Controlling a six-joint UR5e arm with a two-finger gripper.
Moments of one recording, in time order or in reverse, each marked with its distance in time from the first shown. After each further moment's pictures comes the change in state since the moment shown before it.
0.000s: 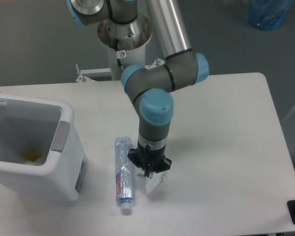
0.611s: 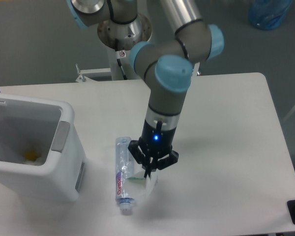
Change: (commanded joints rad) arm 0.026 0.116 0.112 0.000 -0.290 -0.149
